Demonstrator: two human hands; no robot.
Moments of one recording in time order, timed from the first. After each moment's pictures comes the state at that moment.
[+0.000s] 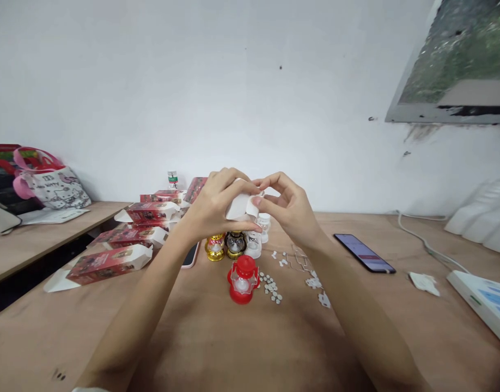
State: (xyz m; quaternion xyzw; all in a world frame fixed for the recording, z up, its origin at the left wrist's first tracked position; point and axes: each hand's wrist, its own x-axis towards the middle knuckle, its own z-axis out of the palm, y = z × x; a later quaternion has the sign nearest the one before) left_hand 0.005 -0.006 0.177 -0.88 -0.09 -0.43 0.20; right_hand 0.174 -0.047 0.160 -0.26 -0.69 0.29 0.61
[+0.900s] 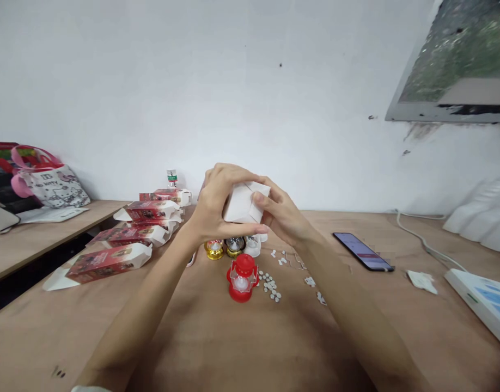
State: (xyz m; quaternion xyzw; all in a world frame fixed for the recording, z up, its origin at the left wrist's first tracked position) left_hand 0.015 -0.009 0.170 -0.83 -0.02 -0.54 0.12; right_hand 0.174 -0.026 0.149 -0.24 -0.70 0.38 0.55
